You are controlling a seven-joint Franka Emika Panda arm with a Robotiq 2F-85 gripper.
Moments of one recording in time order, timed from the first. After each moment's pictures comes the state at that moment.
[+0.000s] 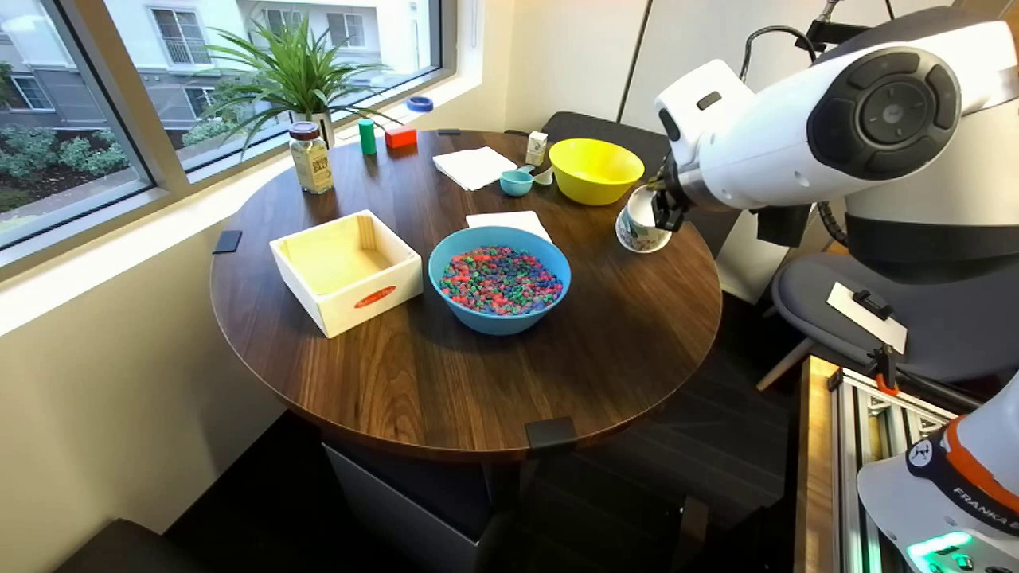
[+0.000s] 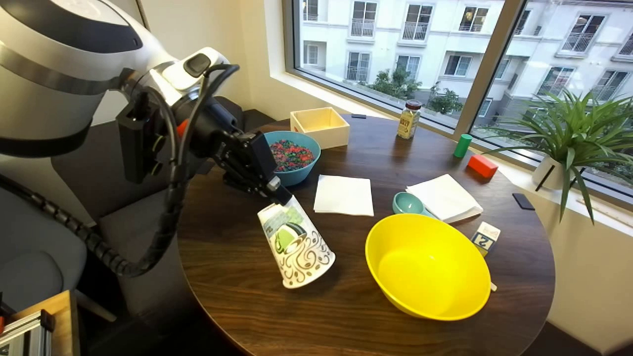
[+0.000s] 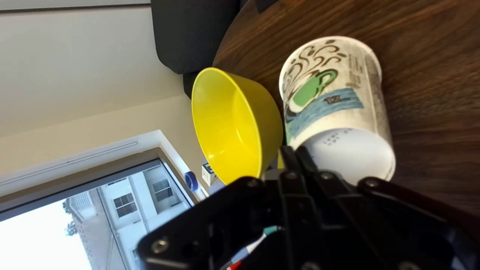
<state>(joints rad) 0.04 -0.33 0.24 -2.50 -1.10 2.11 0.54</state>
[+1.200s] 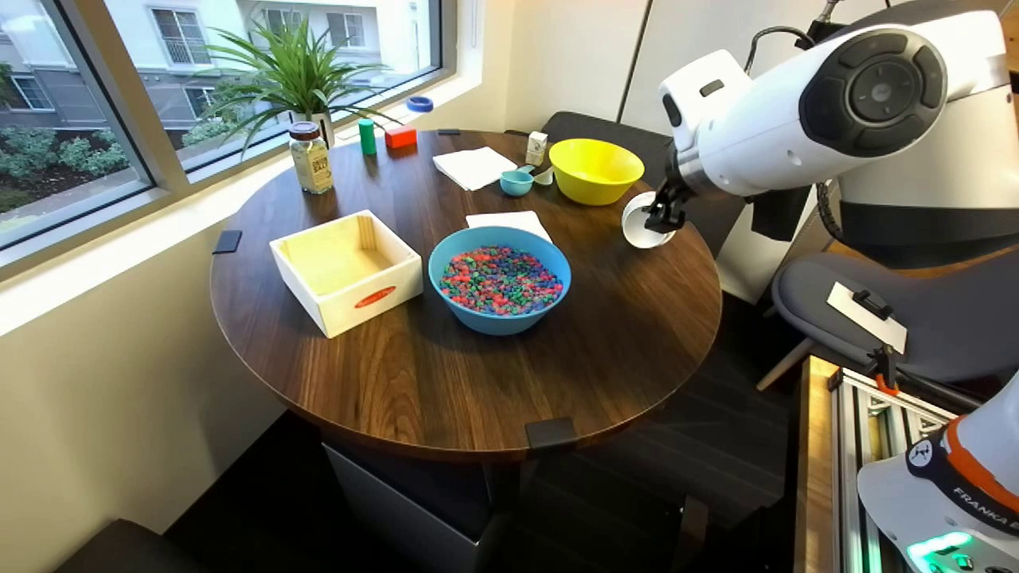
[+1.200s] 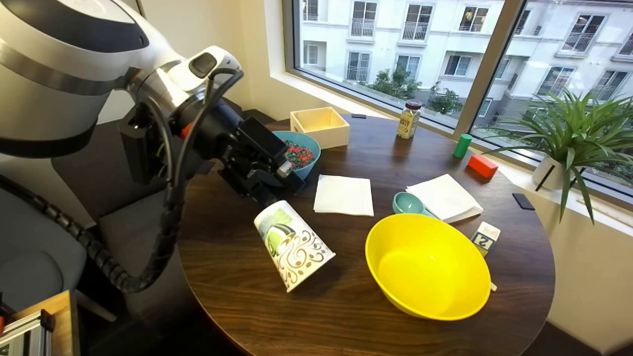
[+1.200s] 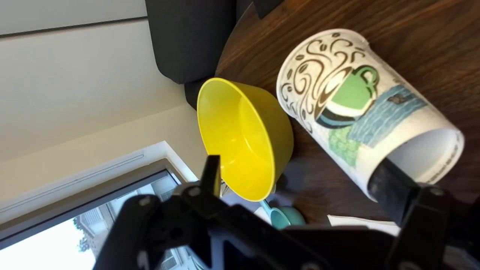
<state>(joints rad) 0.07 -0.33 0.18 -2.49 -1.11 2.12 0.59</state>
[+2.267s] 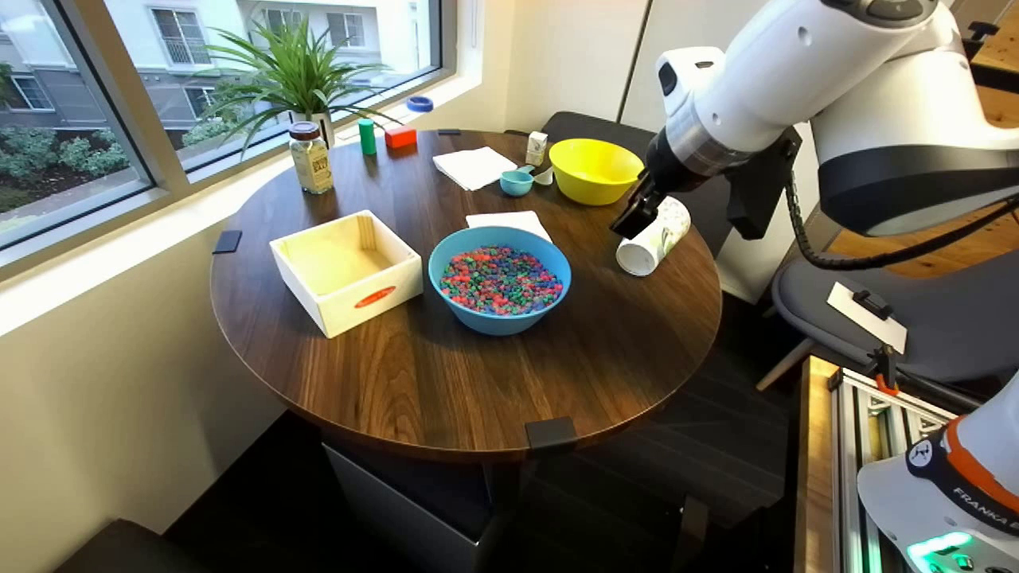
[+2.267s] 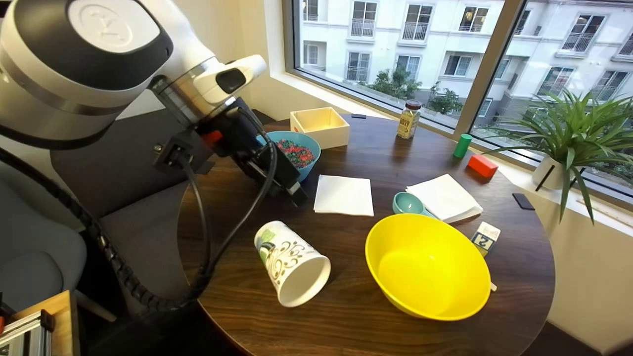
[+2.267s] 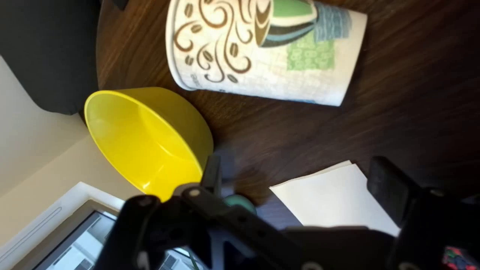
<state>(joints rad) 0.06 -0.31 0.07 -2.48 -0.77 2.41 0.54</state>
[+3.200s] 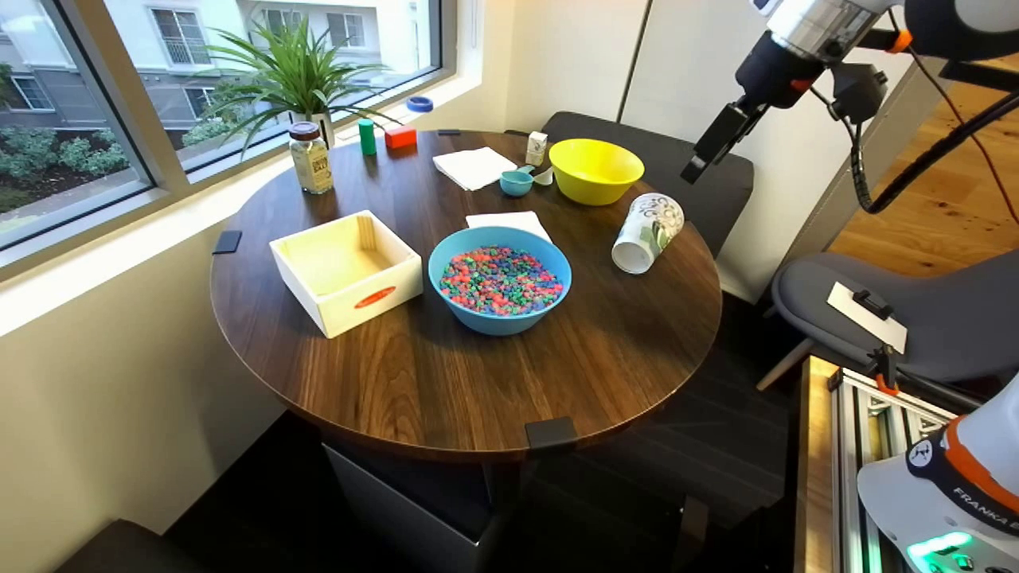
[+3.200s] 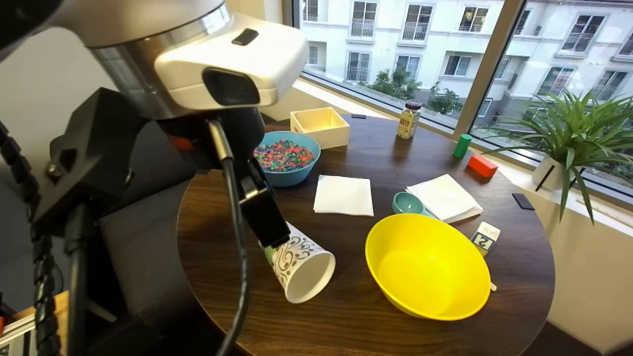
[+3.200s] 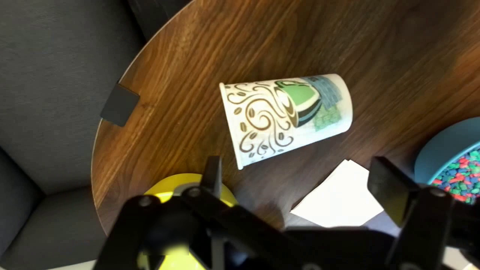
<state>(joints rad) -0.02 -0.53 -0.14 -2.47 -0.08 2.23 0.04</state>
